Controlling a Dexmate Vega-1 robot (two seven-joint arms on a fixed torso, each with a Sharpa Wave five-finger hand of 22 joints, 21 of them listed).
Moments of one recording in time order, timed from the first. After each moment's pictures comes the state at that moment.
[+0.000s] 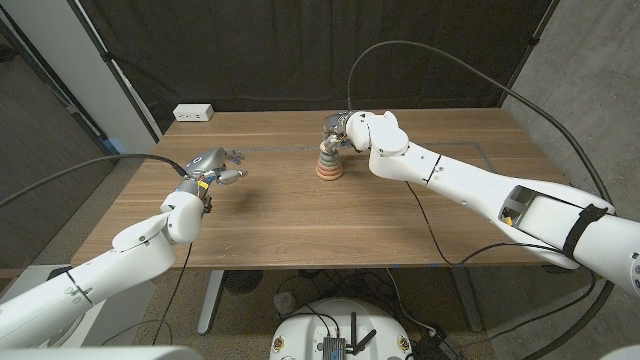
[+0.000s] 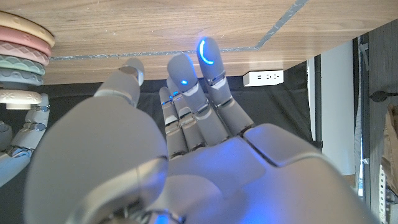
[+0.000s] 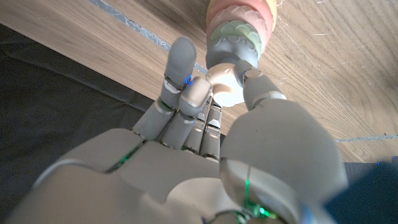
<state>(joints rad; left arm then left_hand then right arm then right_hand) 1.20 1.03 0.32 -2.07 0.25 0.52 0.41 0.91 -0.01 0.42 -0.16 0.32 0.64 -0.01 0.22 0.25 0.74 -0.16 0.21 0.57 1.19 -0.22 1.30 0.59 0.85 -0.10 1.52 0.19 -0.21 -0.42 -1.13 -1.64 -0.72 -0.68 0.55 1.02 0.03 0.52 -0.18 0.37 0.64 -0.01 0.29 0.27 0.70 -0.05 0.20 0.63 1.19 -0.22 1.43 1.22 1.15 -0.22 1.43 0.20</state>
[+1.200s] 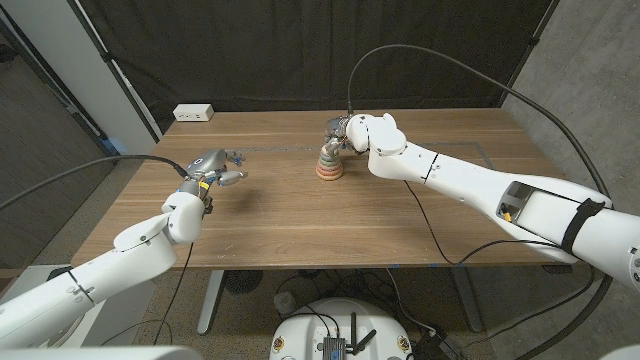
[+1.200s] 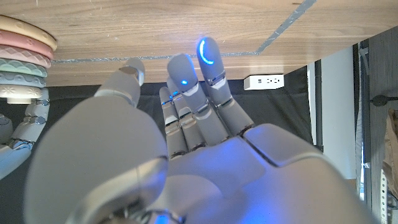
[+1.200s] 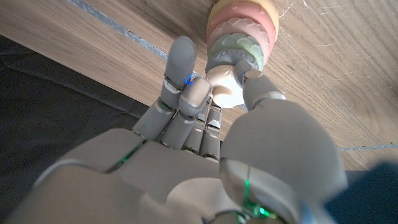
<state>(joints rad) 1.20 1.03 0.33 -2.06 0.24 0.52 0.41 0.91 -0.01 0.42 -0.17 0.32 0.64 -0.01 0.22 0.25 0.74 -0.15 0.21 0.57 1.19 -0.22 1.30 0.58 0.85 -0.10 1.52 0.19 -0.18 -0.42 -1.17 -1.59 -0.67 -0.69 0.55 1.02 0.03 0.52 -0.18 0.37 0.63 -0.02 0.28 0.28 0.69 -0.05 0.19 0.63 1.19 -0.22 1.43 1.22 1.15 -0.22 1.43 0.20</state>
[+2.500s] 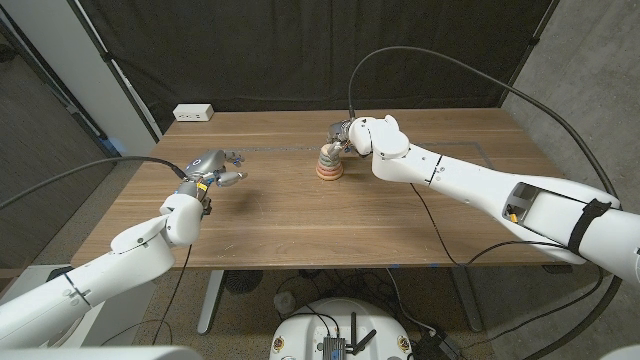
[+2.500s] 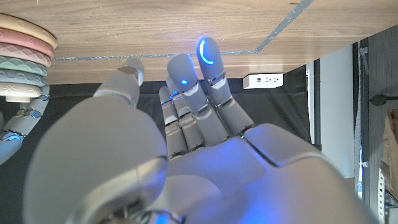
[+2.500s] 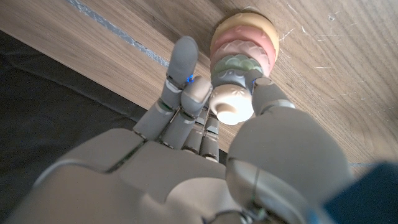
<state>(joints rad) 1.22 1.03 0.31 -2.07 0.23 0.51 0.42 0.90 -0.02 0.42 -0.17 0.32 0.64 -0.01 0.22 0.26 0.75 -0.16 0.21 0.57 1.19 -0.22 1.30 0.58 0.85 -0.10 1.52 0.19 -0.18 -0.45 -1.19 -1.63 -0.71 -0.68 0.58 0.92 -0.07 0.49 -0.16 0.35 0.39 -0.03 0.20 0.28 0.53 -0.07 0.18 0.60 1.14 -0.22 1.41 1.21 1.11 -0.21 1.41 0.20</state>
